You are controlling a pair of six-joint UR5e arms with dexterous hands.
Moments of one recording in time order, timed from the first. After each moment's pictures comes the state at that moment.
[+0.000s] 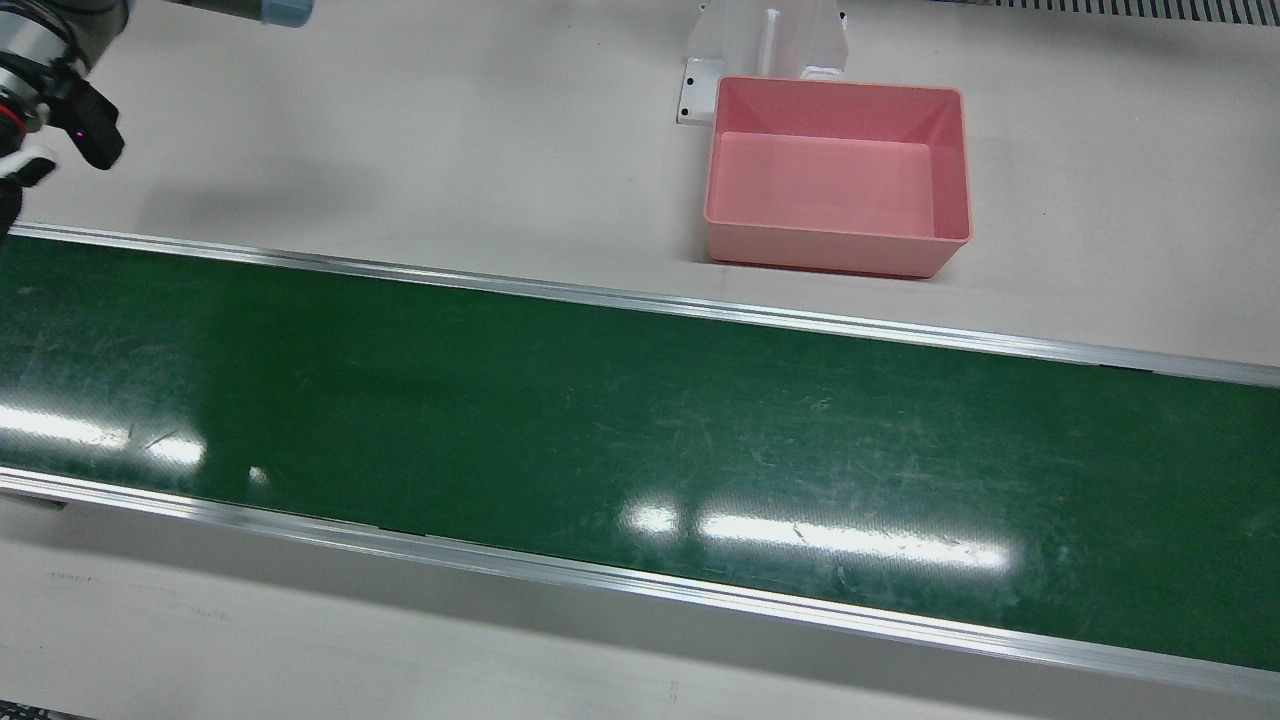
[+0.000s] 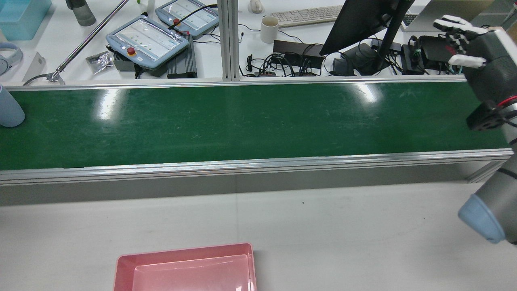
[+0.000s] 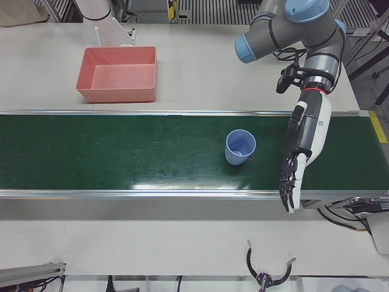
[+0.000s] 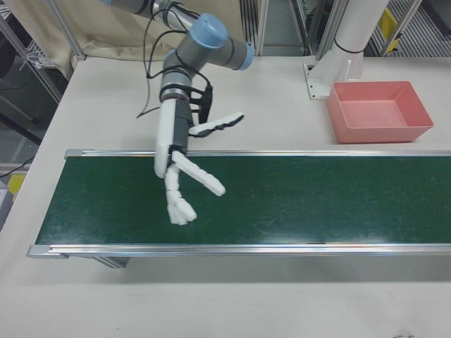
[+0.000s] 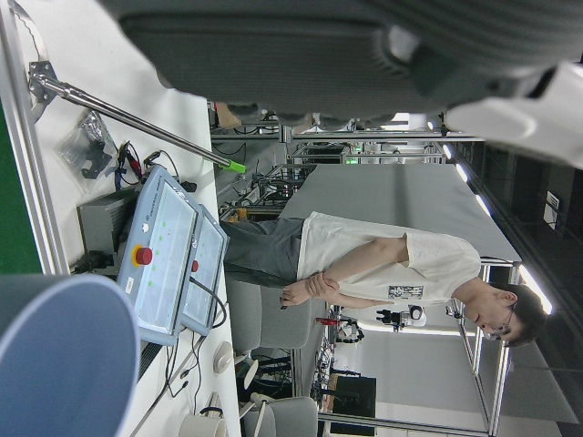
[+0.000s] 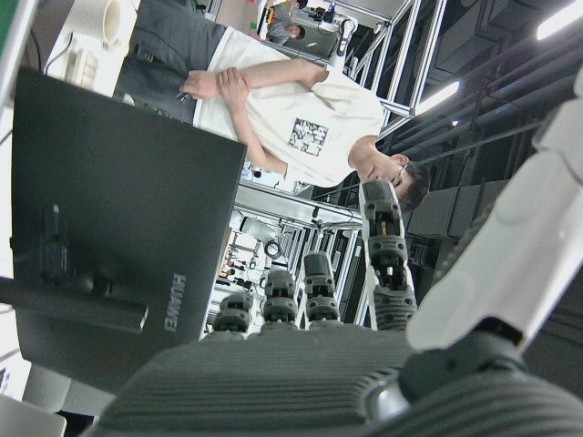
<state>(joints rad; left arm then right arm) -1.42 -1.75 -1.74 0.26 1.79 0.00 1.02 -1.47 2.00 -3.52 -0.98 -0.32</state>
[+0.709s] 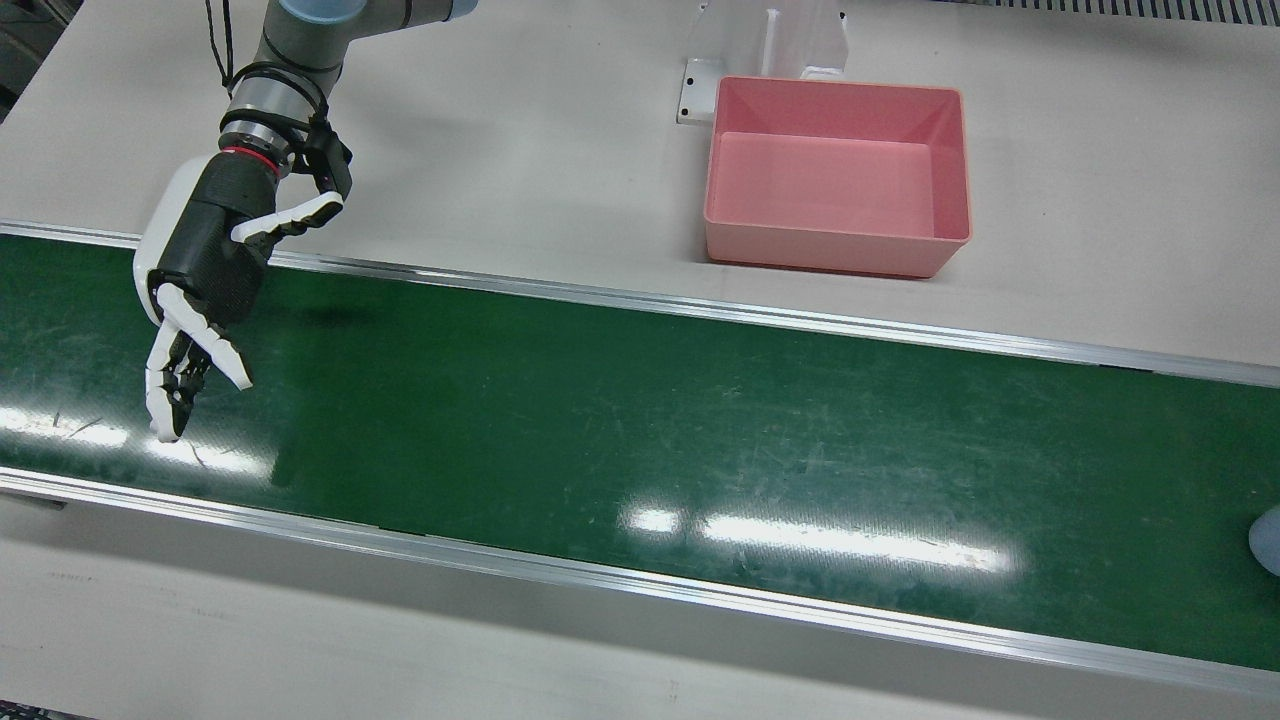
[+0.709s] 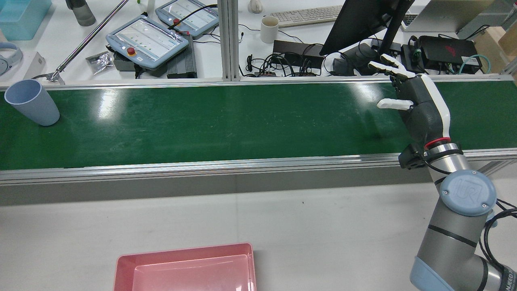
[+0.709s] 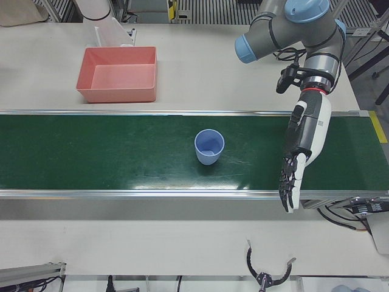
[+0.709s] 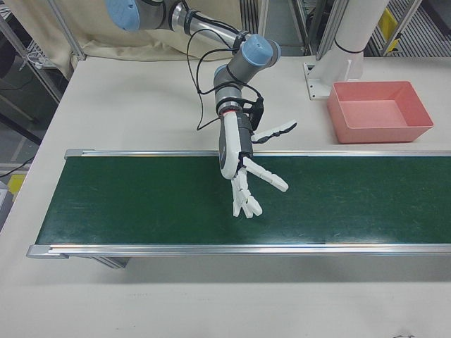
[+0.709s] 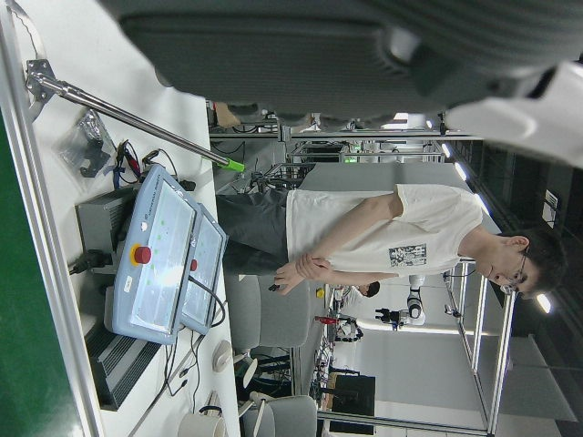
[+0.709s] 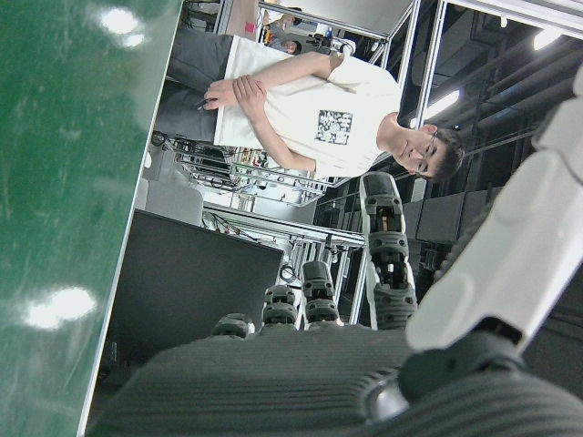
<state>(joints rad) -1.42 -1.75 -1.74 0.26 1.79 0.00 0.69 -1.40 2.00 -3.55 -0.67 -0.33</state>
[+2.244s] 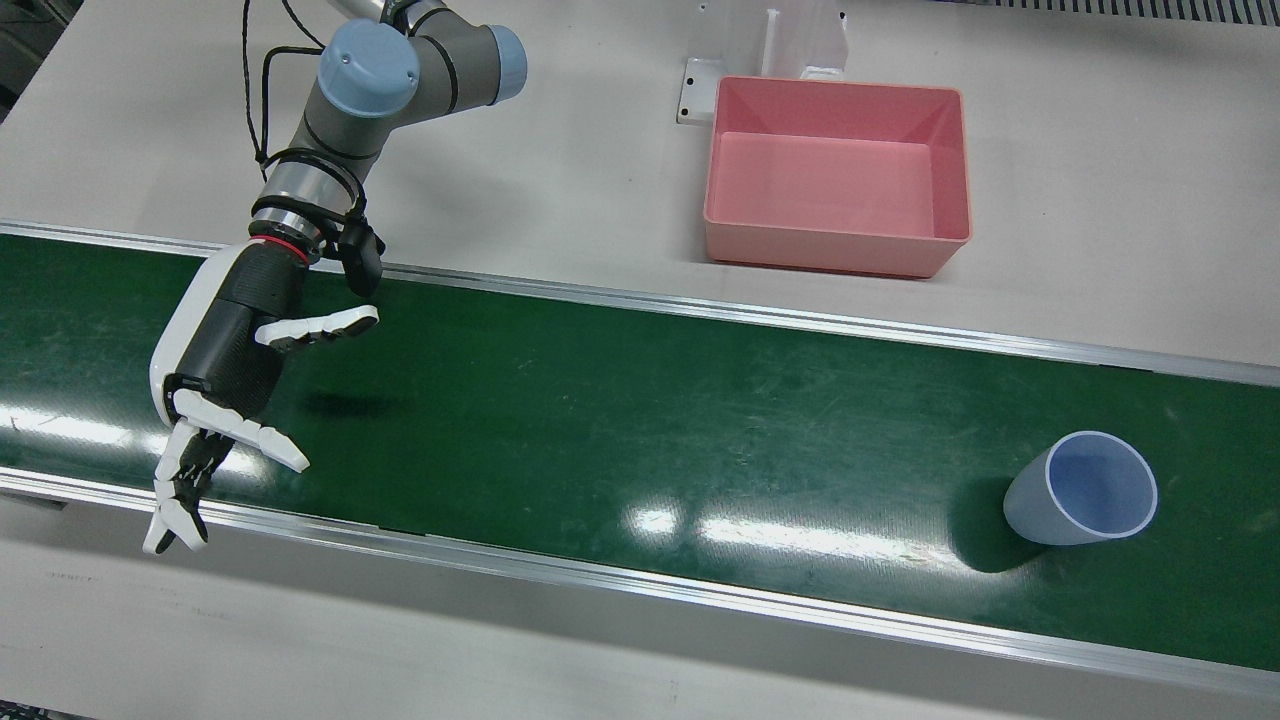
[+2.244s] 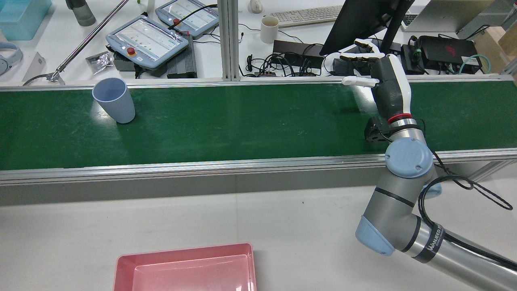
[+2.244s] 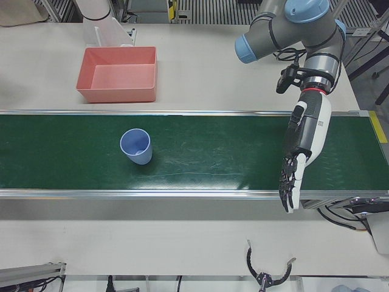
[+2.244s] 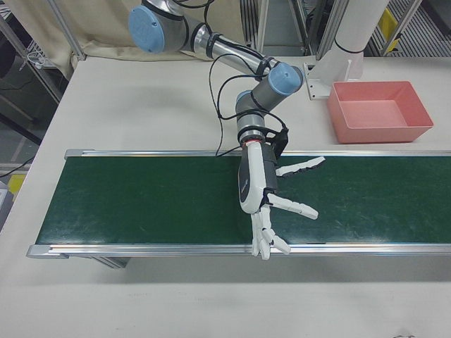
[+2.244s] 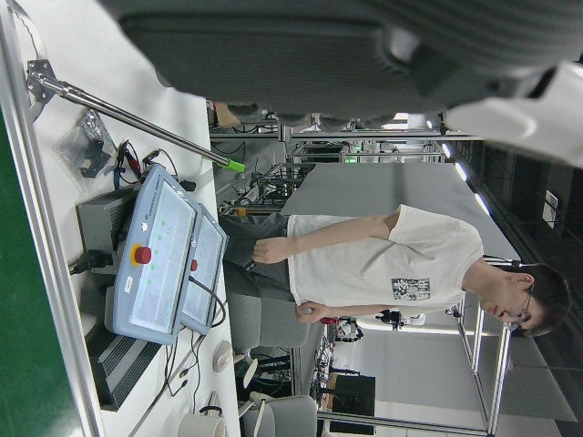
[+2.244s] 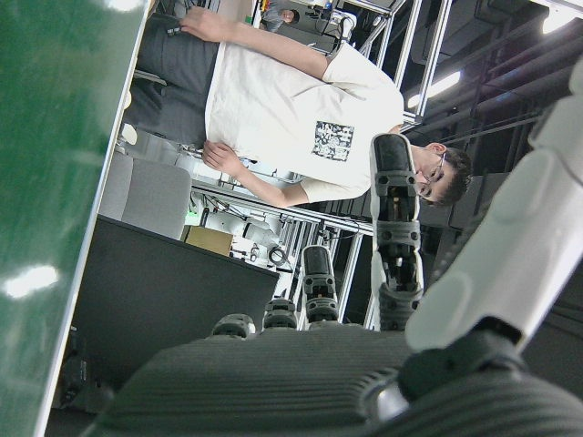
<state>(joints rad) -1.42 -1.75 -1.74 0.26 1.79 0.00 0.74 -1.14 1.74 -3.57 -0.65 -0.35</state>
